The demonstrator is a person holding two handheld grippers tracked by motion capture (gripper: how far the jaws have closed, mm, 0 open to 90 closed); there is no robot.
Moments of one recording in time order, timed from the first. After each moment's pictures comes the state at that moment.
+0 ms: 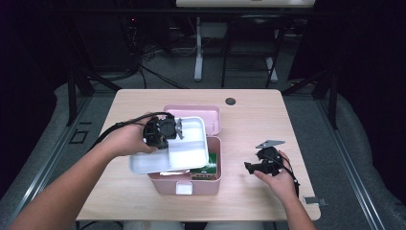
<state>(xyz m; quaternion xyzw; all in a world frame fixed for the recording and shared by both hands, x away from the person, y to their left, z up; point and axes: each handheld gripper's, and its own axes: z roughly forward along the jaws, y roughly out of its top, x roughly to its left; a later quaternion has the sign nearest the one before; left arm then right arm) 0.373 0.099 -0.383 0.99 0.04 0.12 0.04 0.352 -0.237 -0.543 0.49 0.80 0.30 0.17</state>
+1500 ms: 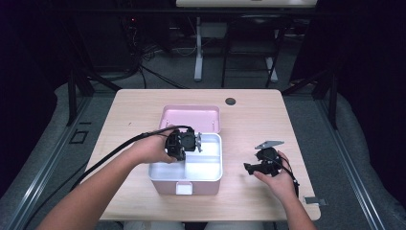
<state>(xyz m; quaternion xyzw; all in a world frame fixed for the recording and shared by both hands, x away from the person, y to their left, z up) 0.374 0.058 -0.433 1.00 0.01 0.08 0.05 0.352 -0.235 -0.546 0.48 0.81 0.30 0.17</state>
